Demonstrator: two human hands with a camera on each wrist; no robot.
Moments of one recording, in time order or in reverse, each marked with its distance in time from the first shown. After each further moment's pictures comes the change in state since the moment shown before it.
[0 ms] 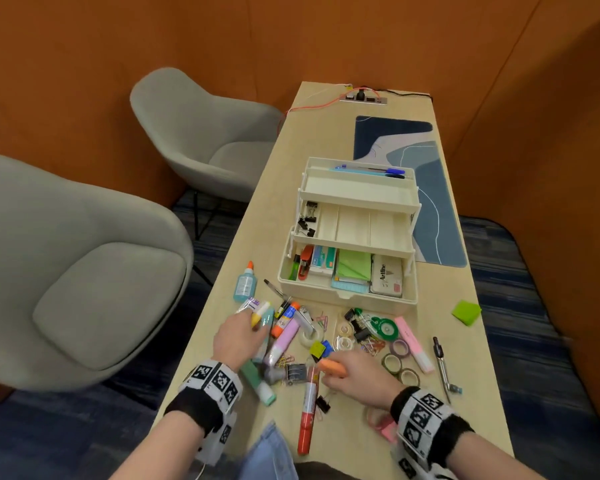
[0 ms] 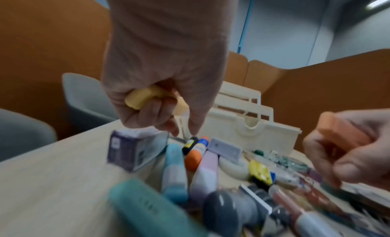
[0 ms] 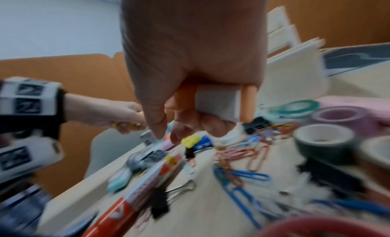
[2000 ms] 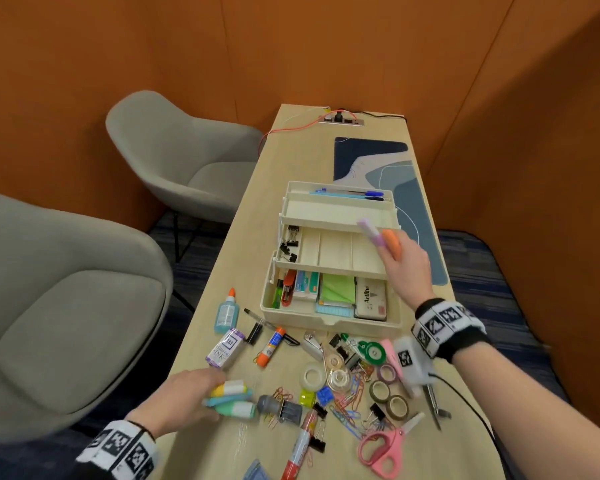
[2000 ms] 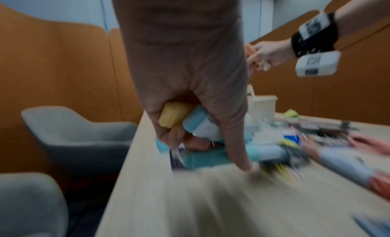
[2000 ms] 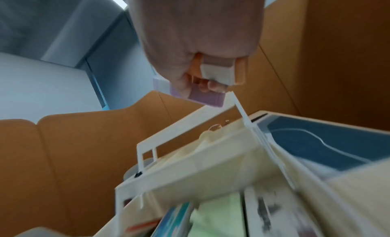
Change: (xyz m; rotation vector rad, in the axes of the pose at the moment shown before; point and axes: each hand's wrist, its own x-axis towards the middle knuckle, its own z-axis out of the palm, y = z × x) left_hand -0.013 -0.056 -0.038 0.345 -0.375 0.476; right_hand 0.055 0.043 -0.178 0.069 0.927 0.097
